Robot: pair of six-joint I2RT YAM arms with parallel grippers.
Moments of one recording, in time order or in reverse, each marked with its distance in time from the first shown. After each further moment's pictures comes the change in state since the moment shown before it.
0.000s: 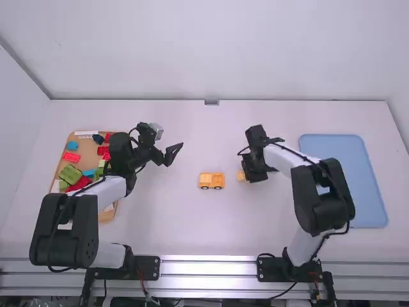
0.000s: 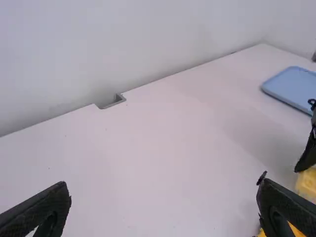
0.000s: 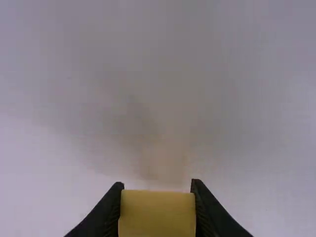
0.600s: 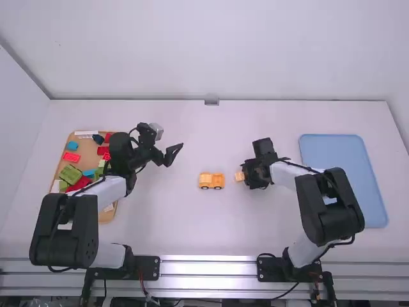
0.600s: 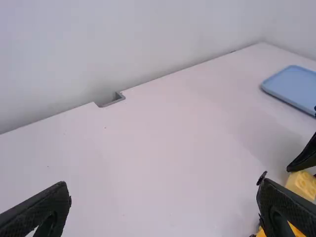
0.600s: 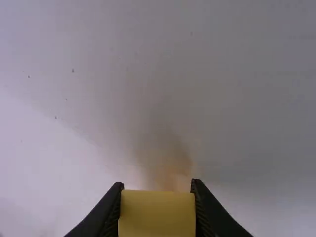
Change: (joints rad) left arm -0.001 0.000 0.000 -0.008 0.000 0.000; right arm -0.039 -0.054 -0.228 0.338 -0.122 0.005
